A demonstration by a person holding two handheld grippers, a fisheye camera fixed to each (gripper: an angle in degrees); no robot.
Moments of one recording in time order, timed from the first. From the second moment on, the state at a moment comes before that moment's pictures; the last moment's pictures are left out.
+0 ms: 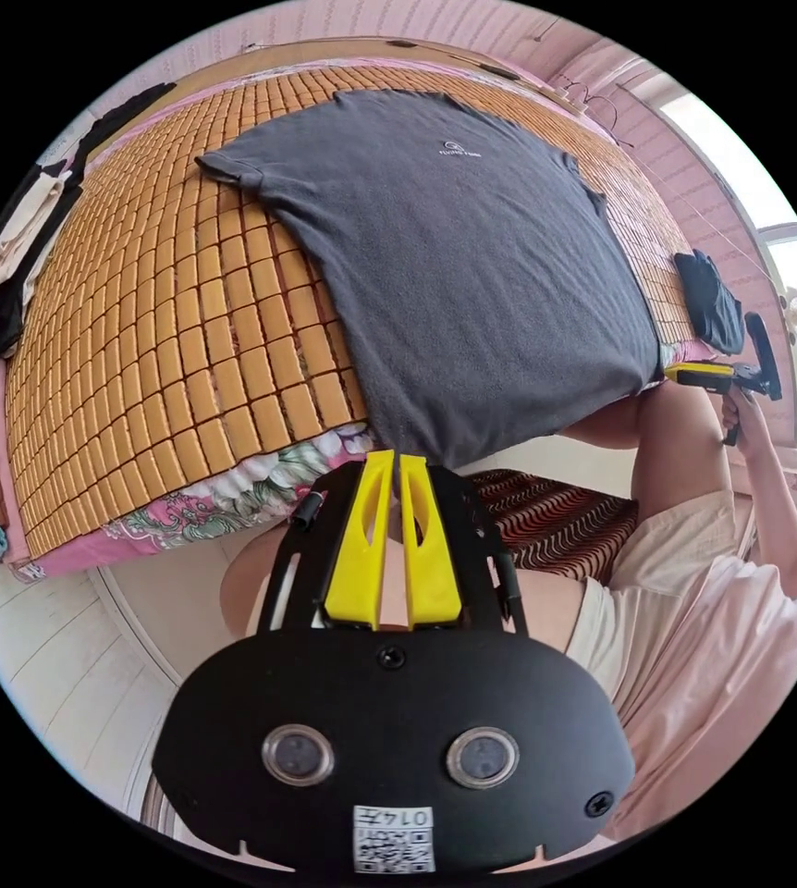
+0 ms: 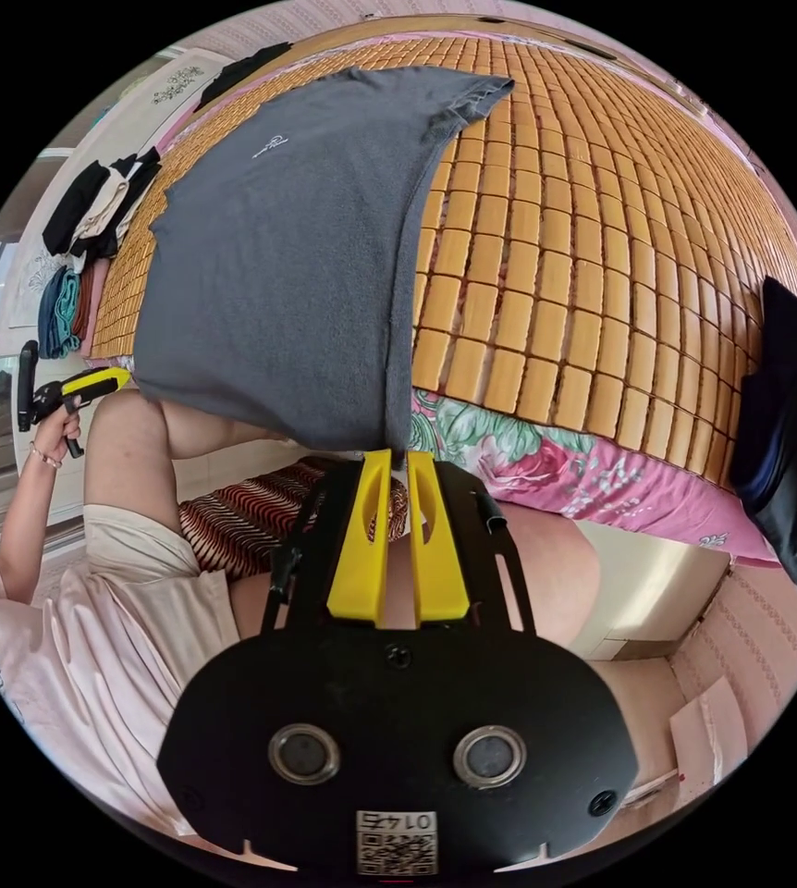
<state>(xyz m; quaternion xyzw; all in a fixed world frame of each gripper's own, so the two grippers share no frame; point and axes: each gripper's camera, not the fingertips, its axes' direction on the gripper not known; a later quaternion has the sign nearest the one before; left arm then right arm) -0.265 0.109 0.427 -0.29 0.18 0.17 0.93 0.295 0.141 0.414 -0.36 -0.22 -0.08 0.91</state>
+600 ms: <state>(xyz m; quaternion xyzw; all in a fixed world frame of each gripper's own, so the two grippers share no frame) -0.387 0.056 0.441 -0.02 0.22 -0.02 0.97 0.129 0.035 0.378 -0.14 -0.14 -0.24 0.95</state>
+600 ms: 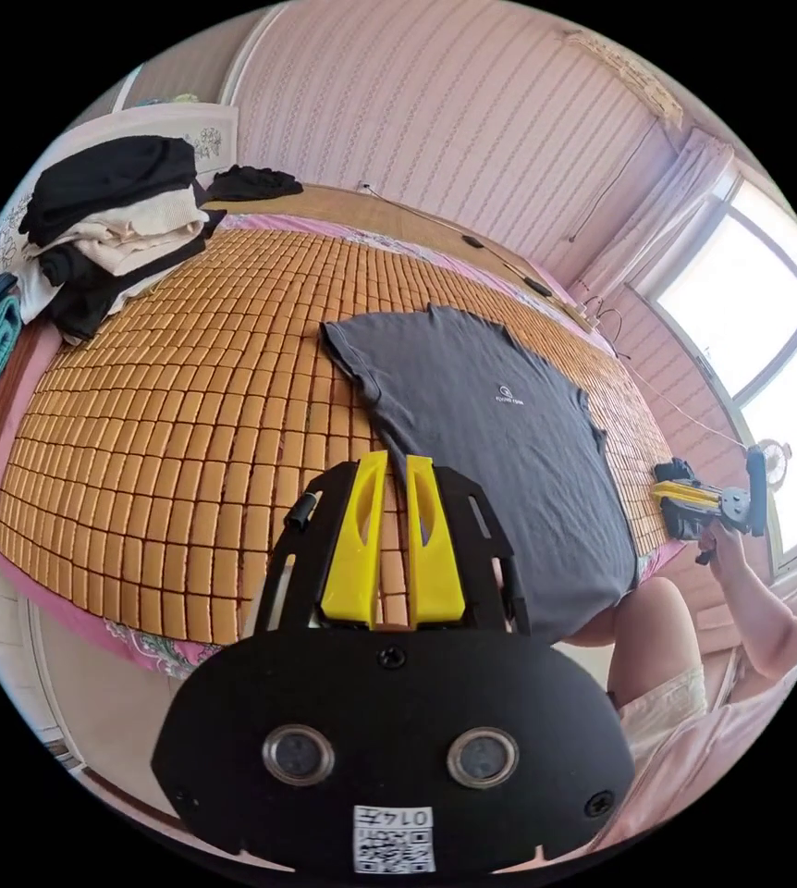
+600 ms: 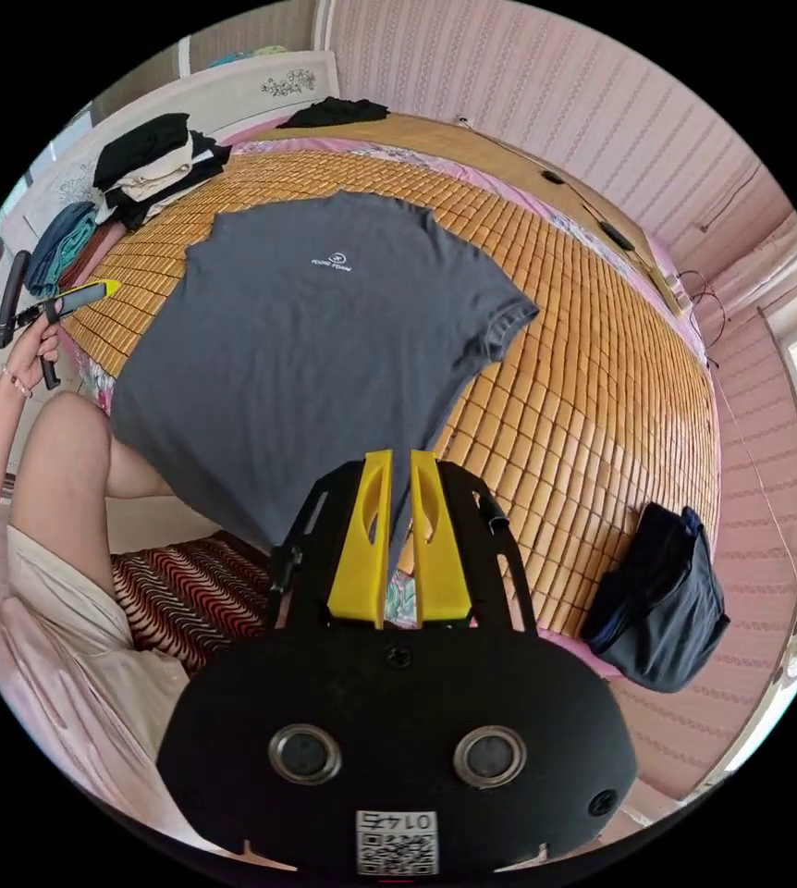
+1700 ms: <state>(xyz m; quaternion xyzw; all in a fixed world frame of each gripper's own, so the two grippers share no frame) -0.394 0.016 0.536 0.05 0.30 0.08 0.95 -0.243 -0.172 0.530 -0.11 -0.33 -0.31 0.89</state>
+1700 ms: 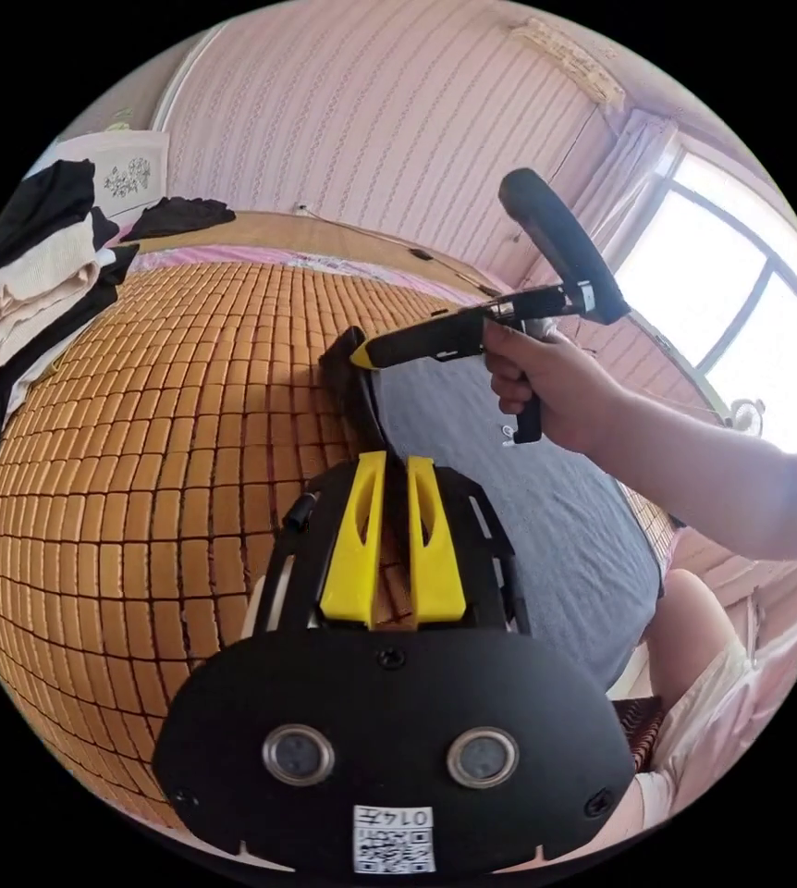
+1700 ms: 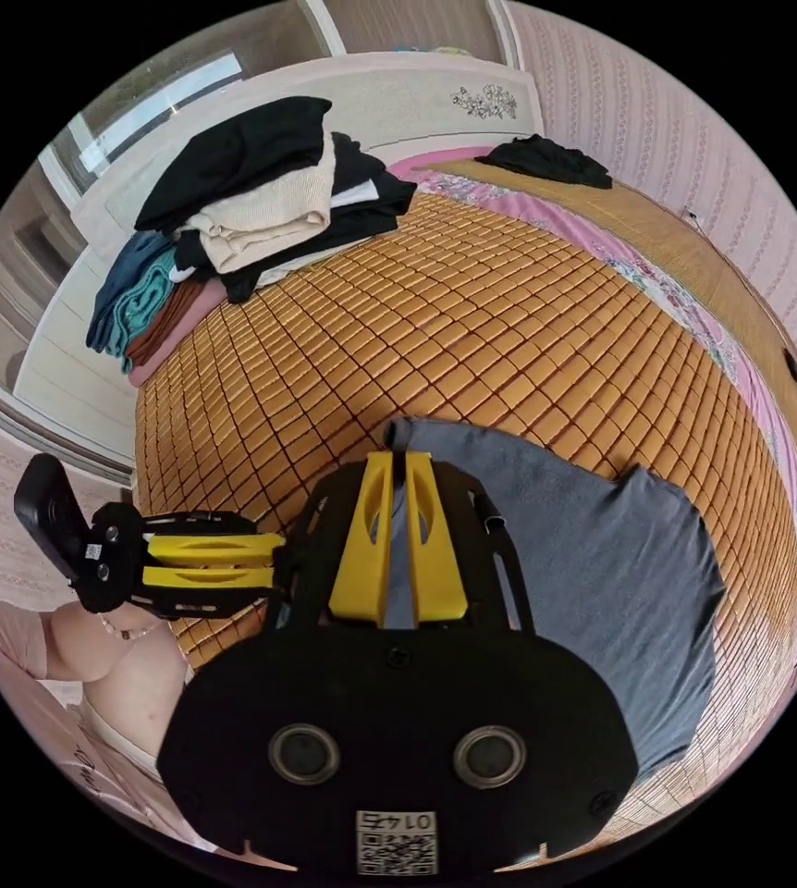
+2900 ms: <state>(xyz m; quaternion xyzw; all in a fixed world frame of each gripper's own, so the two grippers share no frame) -0.260 0.012 0.603 -0.05 0.27 0.22 0.93 -0.155 -0.197 0.557 -0.13 -0.27 -0.30 0.91</state>
